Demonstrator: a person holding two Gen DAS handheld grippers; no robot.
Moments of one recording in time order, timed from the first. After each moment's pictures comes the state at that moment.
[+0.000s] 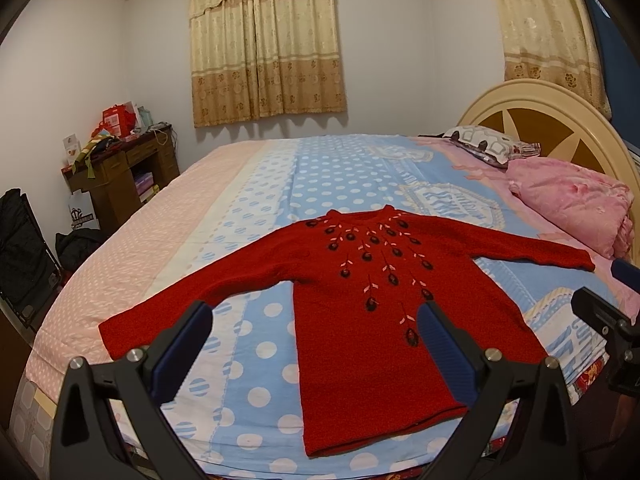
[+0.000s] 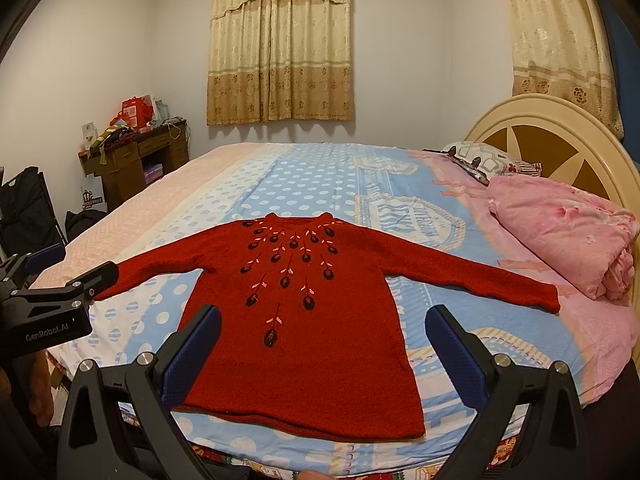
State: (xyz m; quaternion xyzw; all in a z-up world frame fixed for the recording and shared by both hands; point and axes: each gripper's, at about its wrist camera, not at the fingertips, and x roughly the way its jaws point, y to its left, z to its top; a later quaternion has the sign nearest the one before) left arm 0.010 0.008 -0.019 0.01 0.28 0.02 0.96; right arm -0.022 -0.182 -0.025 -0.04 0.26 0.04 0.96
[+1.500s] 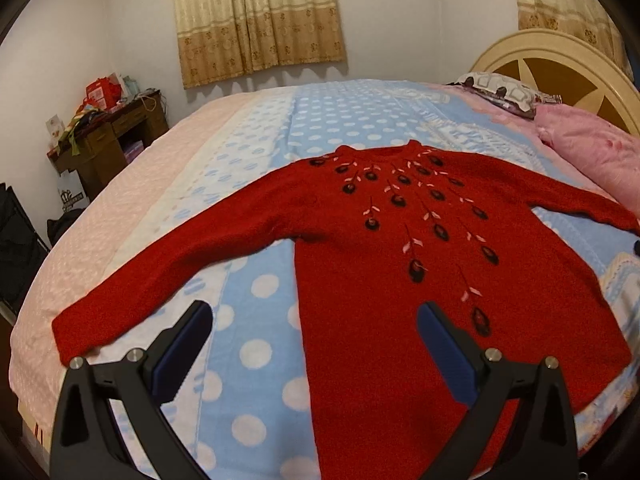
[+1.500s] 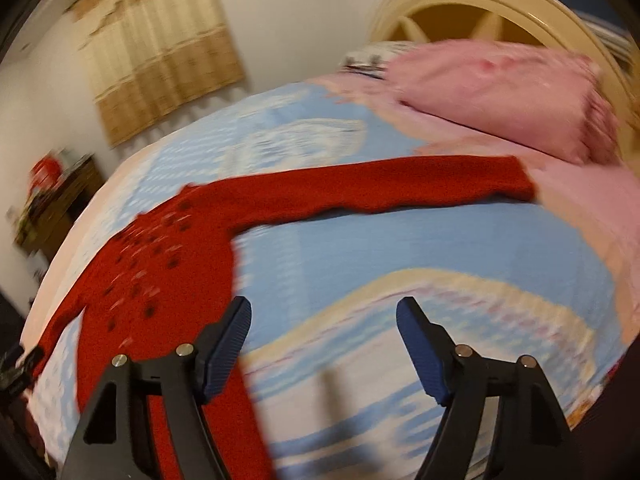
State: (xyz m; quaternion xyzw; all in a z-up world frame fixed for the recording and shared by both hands) left arm 0.106 0.016 -0.115 0.04 0.36 0.03 0.93; right arm 0.078 -0.402 -0.123 0.15 0.34 -0.11 0.92
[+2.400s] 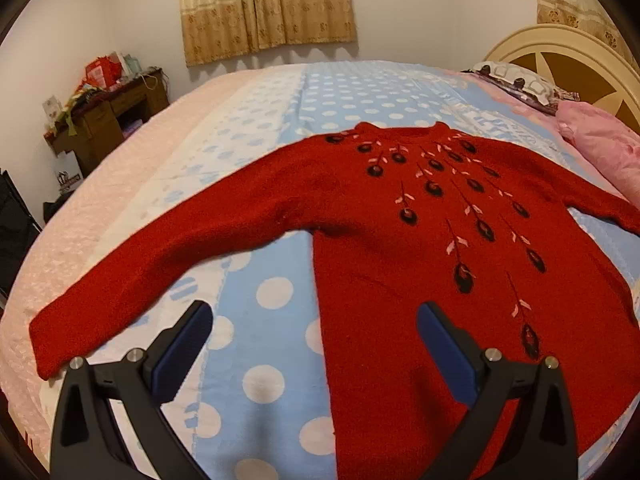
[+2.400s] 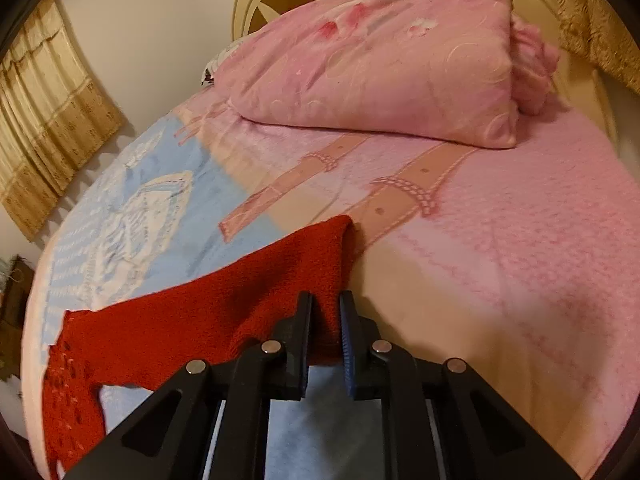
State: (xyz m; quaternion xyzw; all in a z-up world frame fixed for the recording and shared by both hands) left arm 0.147 0.041 -0.139 0.02 0.39 0.03 0.92; right arm 0.168 -0.587 -0.133 0.26 0.36 -0.24 0.87
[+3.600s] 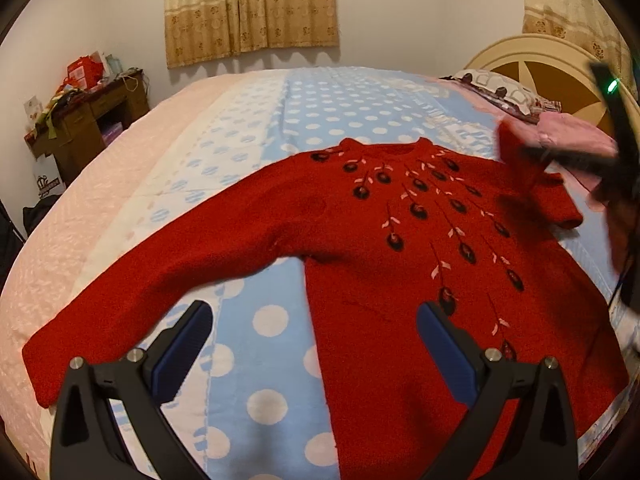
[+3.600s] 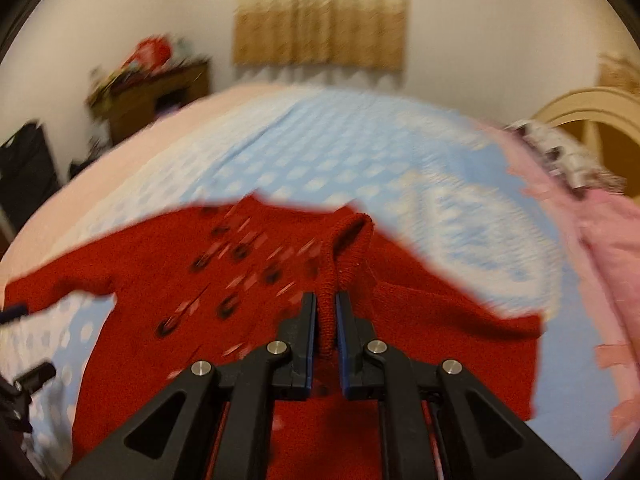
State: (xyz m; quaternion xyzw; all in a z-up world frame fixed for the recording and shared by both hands) left arm 0.163 0.053 -0.118 0.00 0.39 -0.01 0.92; right arm 0.287 -0.150 -0.126 -0.09 0.38 0.14 0.91
